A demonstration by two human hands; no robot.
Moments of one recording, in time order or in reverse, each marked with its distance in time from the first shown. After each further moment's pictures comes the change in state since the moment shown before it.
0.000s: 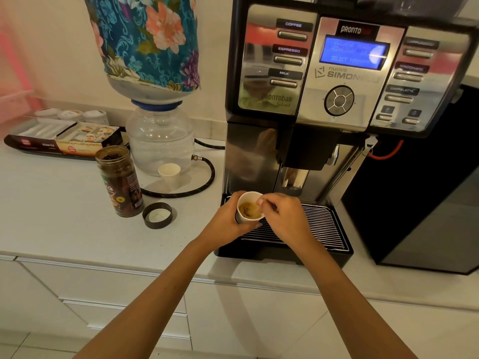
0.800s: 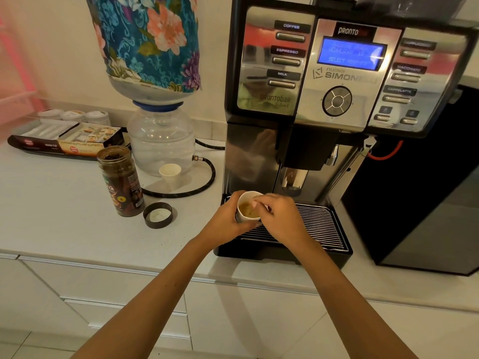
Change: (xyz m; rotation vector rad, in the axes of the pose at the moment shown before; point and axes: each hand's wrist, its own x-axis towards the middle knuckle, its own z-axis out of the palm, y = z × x) left_hand 0.002 0.002 -0.001 0.025 -0.016 -0.027; right_hand 0.001 -0.002 0.002 -0.001 -0.083 -0.081
